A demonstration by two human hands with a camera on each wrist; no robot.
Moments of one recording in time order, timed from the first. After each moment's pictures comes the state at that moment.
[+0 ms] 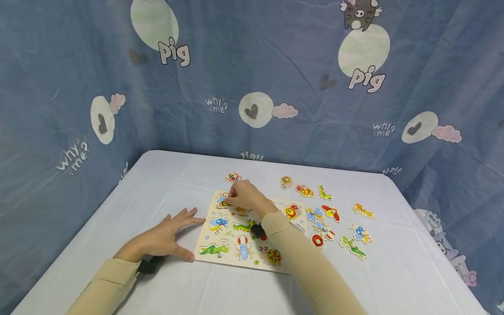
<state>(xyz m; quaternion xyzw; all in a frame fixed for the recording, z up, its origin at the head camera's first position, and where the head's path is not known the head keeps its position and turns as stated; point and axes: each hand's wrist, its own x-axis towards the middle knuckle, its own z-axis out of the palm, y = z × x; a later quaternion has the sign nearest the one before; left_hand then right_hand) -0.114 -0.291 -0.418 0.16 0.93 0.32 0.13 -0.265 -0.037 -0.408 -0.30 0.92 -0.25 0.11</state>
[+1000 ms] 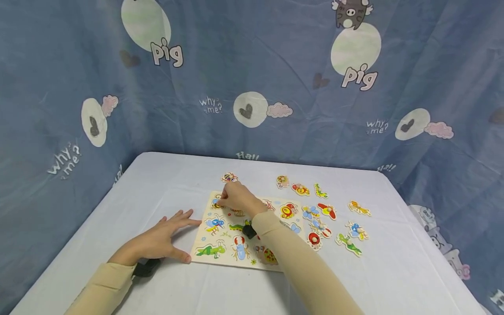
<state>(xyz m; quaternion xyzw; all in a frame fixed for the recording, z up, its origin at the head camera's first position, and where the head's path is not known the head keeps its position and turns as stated) -0.114 -0.289 -0.419 0.16 0.93 0.32 0.13 -0.257 -0.055 -0.404 -0.27 0.93 -0.22 0.10</state>
